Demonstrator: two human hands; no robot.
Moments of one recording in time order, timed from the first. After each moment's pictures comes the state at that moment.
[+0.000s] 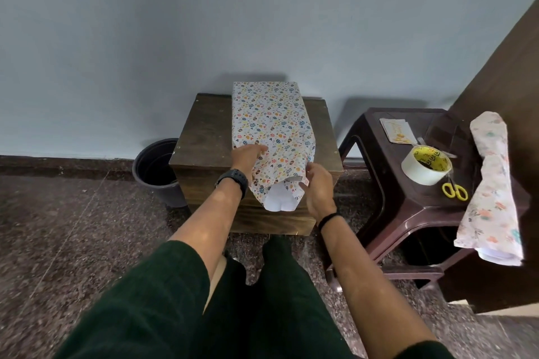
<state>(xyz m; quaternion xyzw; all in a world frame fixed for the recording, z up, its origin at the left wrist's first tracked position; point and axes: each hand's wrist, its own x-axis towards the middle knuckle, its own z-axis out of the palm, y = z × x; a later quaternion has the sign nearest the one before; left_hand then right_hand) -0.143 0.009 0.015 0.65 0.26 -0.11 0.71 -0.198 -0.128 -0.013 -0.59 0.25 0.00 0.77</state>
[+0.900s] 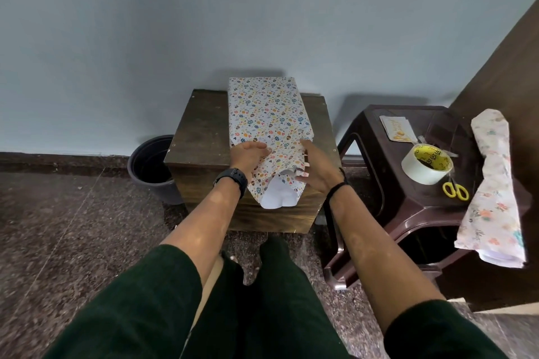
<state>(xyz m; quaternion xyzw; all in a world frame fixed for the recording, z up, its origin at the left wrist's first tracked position) -0.140 0.006 0.004 0.66 0.21 -0.09 0.71 -0.158 -0.144 0.010 -0.66 0.20 0.13 0.71</state>
